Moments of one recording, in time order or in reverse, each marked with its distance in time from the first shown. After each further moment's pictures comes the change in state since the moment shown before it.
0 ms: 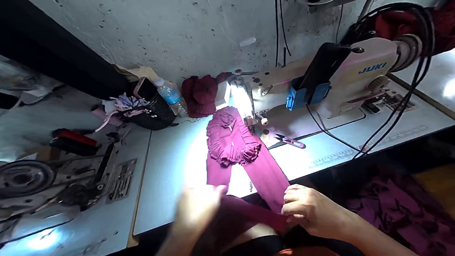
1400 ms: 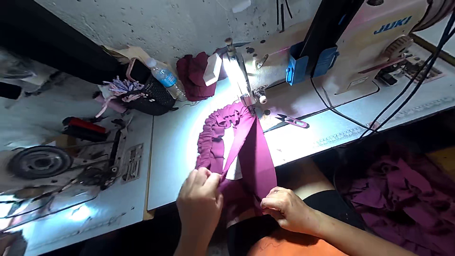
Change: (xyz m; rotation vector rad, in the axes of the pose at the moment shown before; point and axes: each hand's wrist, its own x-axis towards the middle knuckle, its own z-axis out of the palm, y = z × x) left_hand -0.040 0.032 -0.006 -0.017 0.604 0.160; right_hand -0.008 -0.016 0.099 0.213 0.169 0.098
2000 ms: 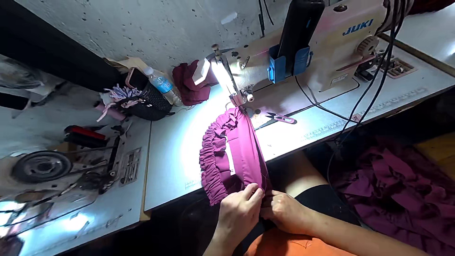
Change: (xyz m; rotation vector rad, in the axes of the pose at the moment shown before) left_hand -0.052 0.061 0.045 -0.322 -0.054 0.287; right_hand -0.036 0.004 0.015 -0.190 -0.052 -0.174
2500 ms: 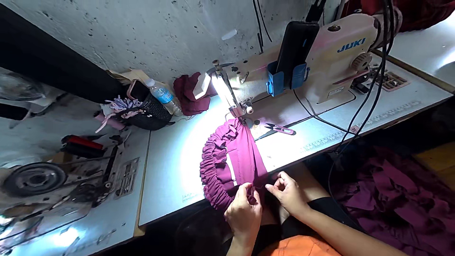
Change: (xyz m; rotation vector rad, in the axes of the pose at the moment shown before) left_hand 0.016 0.015 0.054 0.163 0.237 -0.587; right_hand 0.024 0.034 -0.016 0.452 0.464 0.996
